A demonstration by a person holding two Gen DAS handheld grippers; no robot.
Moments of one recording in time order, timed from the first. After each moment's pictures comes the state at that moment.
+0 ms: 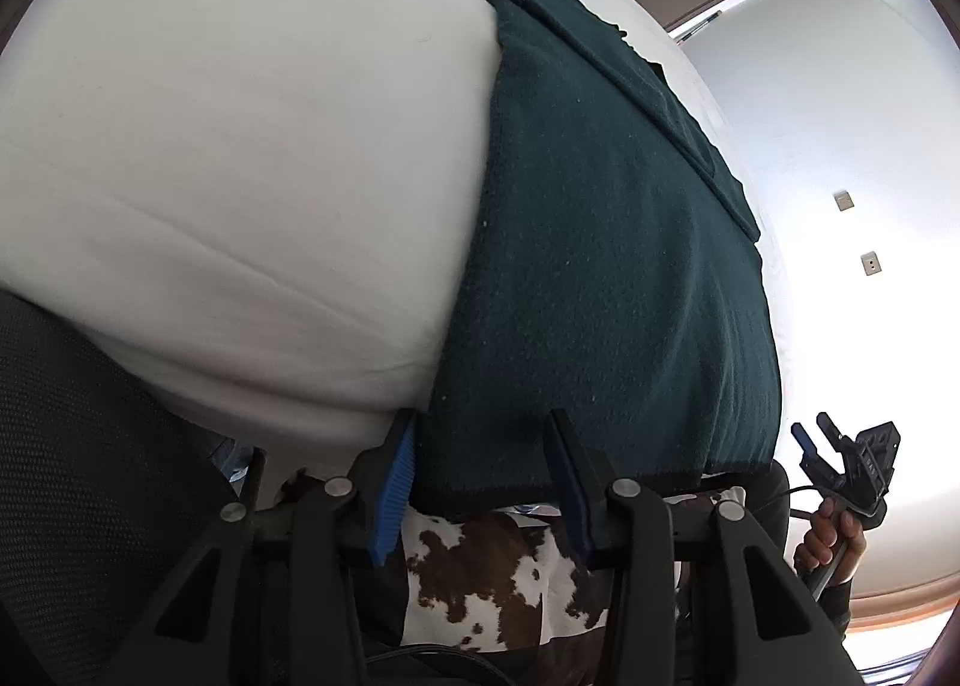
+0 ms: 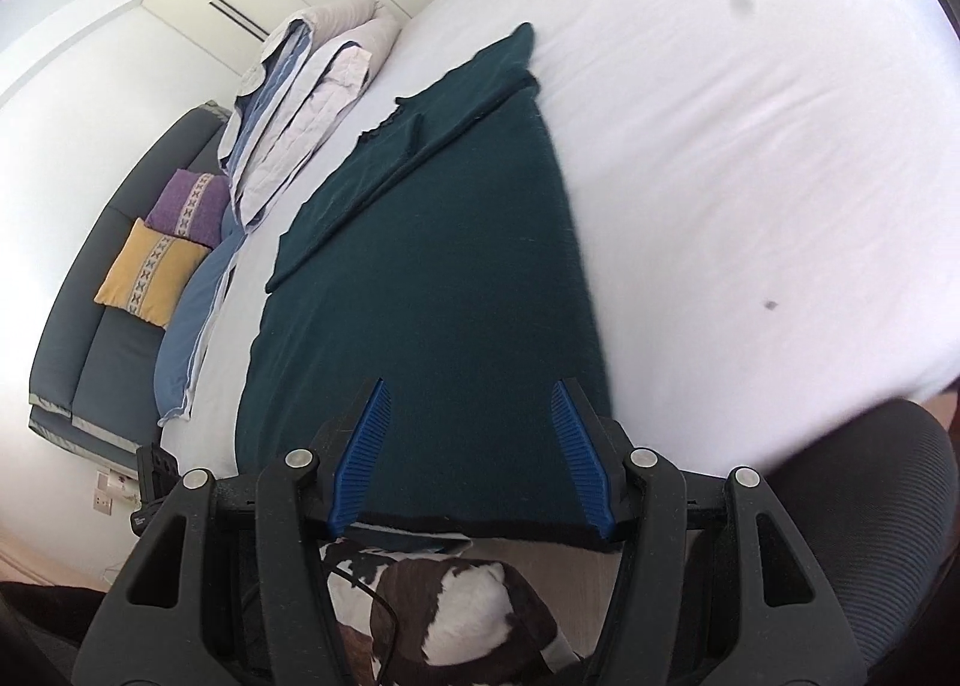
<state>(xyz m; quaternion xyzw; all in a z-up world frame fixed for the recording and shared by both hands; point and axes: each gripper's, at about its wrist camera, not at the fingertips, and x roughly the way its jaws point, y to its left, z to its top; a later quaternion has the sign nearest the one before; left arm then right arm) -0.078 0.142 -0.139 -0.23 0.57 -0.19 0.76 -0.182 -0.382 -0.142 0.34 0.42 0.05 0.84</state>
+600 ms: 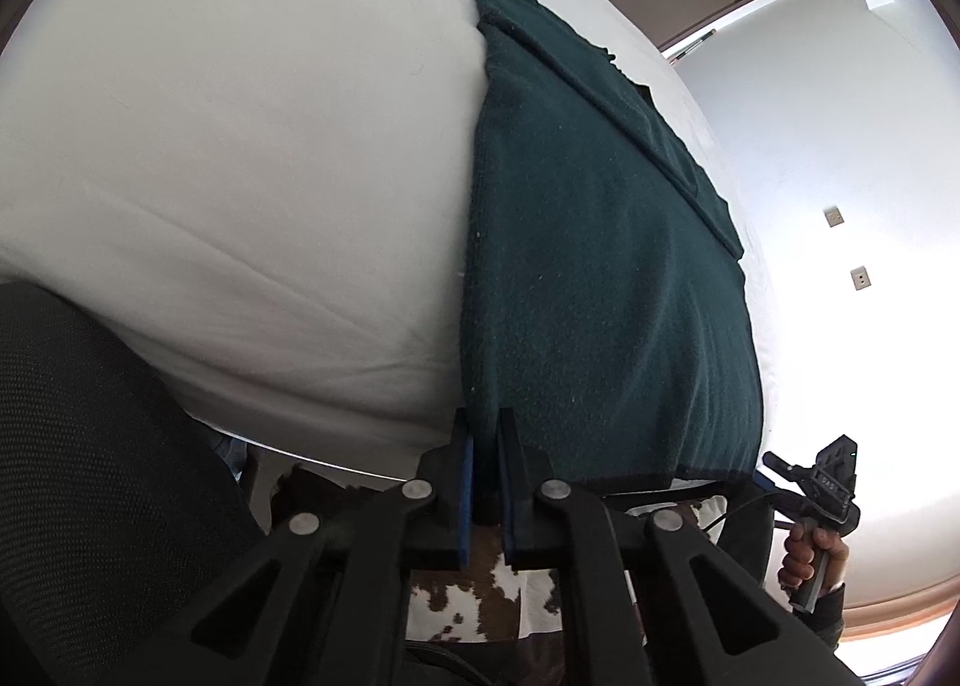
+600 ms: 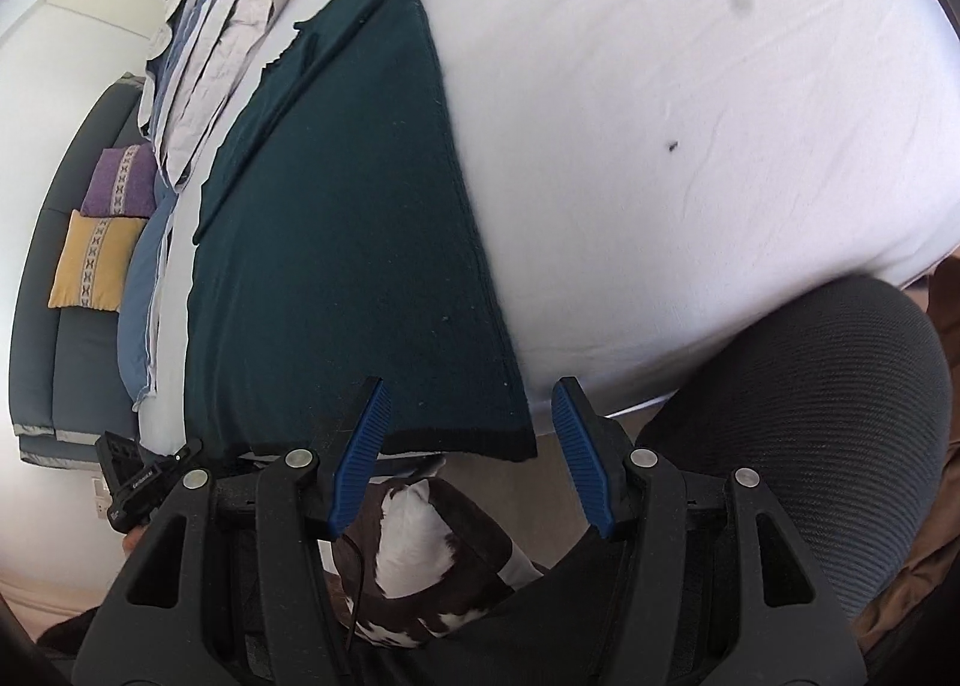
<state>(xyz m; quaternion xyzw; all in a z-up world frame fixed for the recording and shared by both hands) -0.093 0.156 -0.122 -0.25 0.55 -0.19 0.77 -0.193 -0.405 -0.188 0.37 0.53 0.02 0.76</state>
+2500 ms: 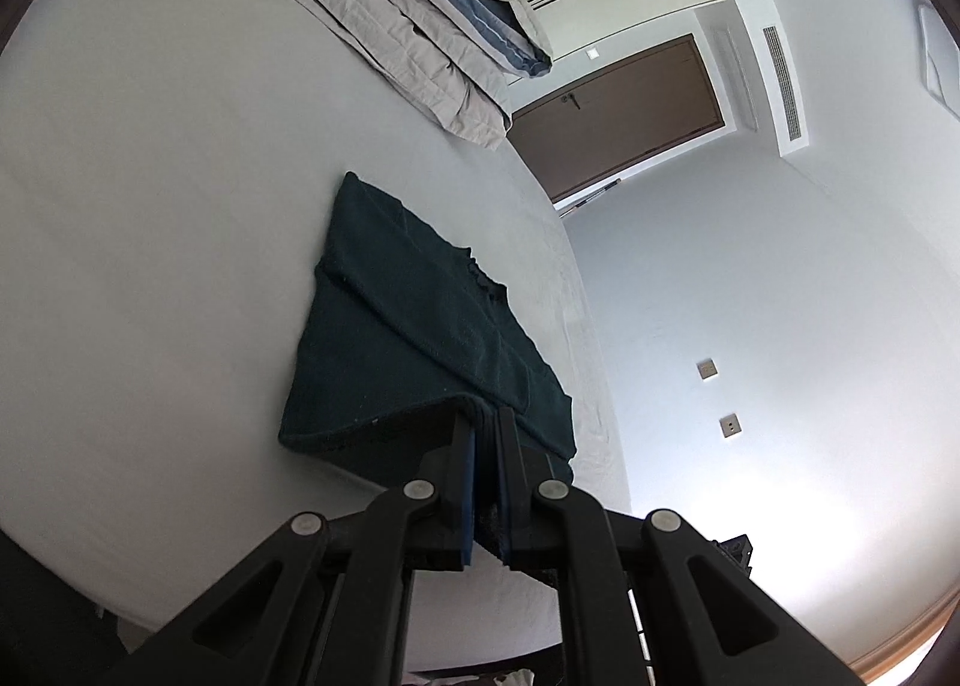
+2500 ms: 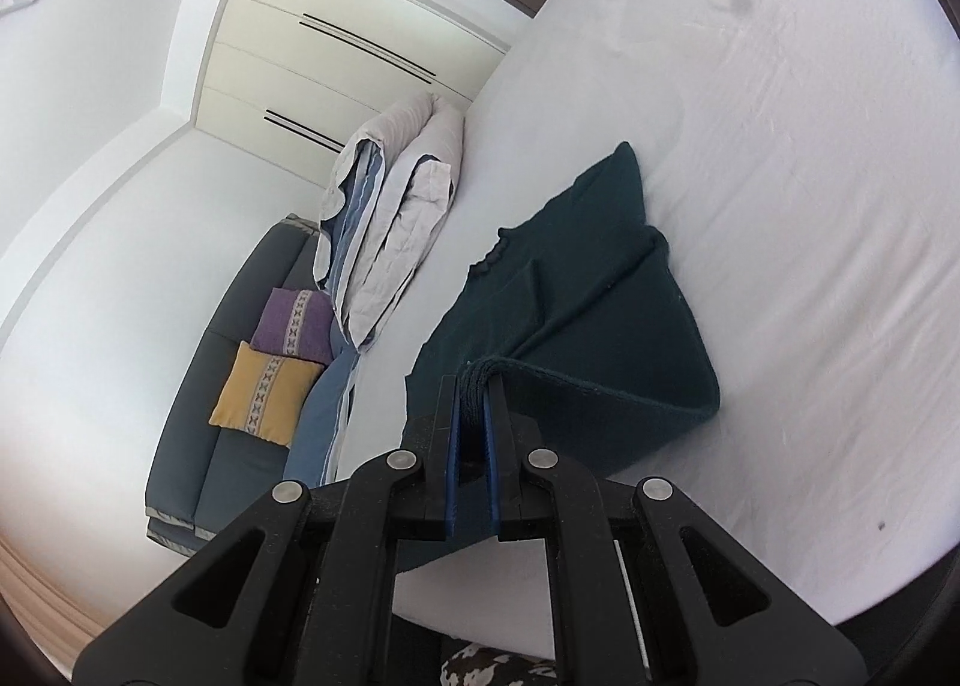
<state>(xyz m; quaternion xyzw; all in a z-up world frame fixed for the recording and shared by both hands) -0.002 0.176 -0.012 -0.41 0.38 -0.24 0.79 -0.066 -0.425 -0.034 0.46 0.28 0.12 0.83</state>
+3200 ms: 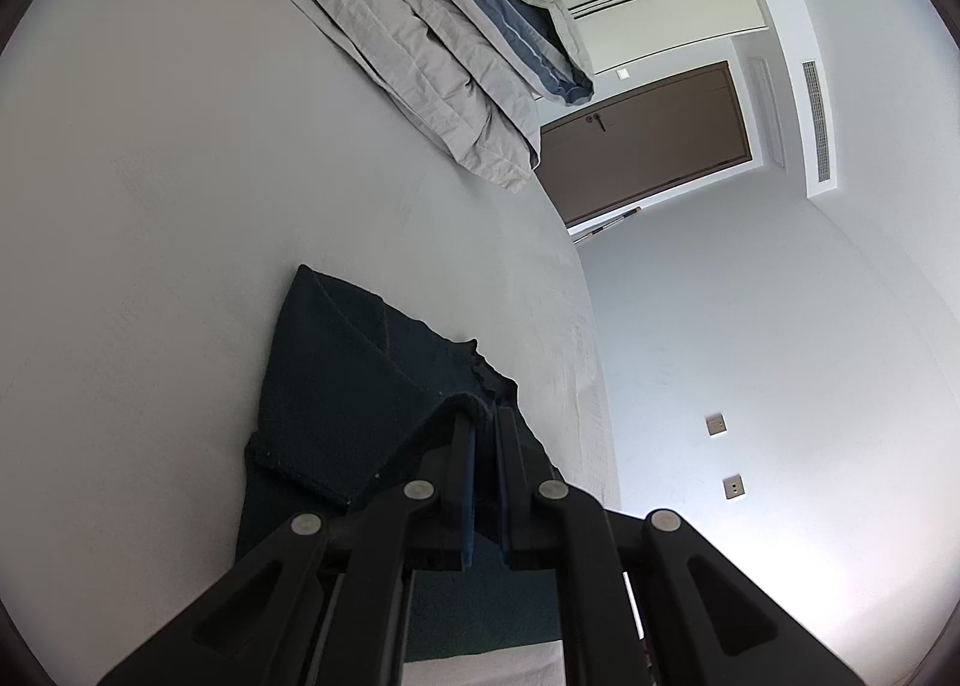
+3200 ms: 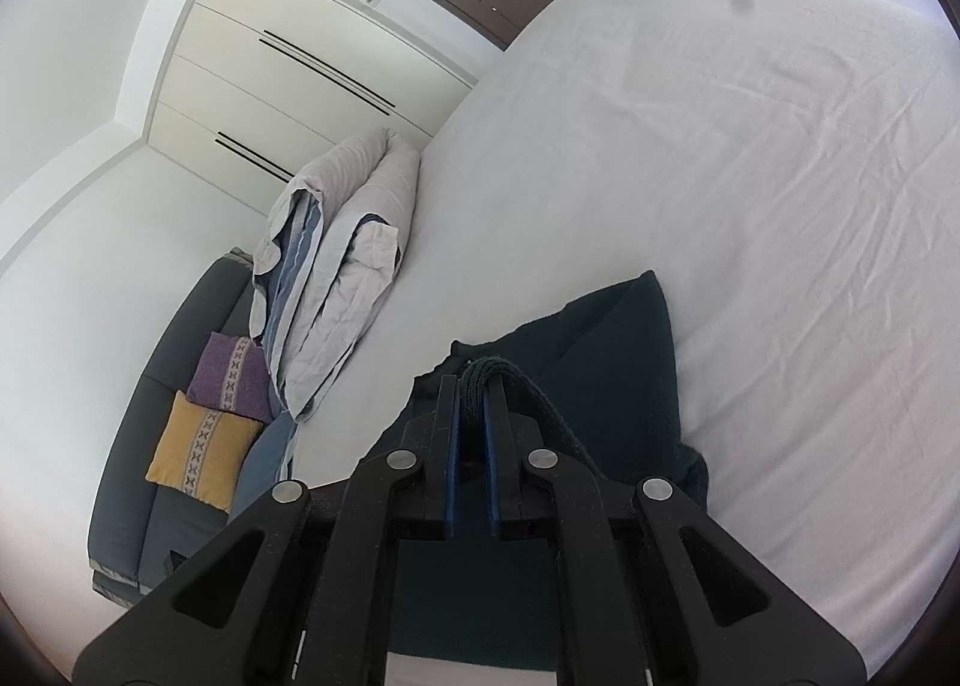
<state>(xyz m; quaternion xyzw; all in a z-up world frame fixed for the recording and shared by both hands) 0.176 0.156 -0.023 -0.44 0.39 -0.21 0.78 0.132 -0.451 -0.043 0.44 0.28 0.05 0.85</state>
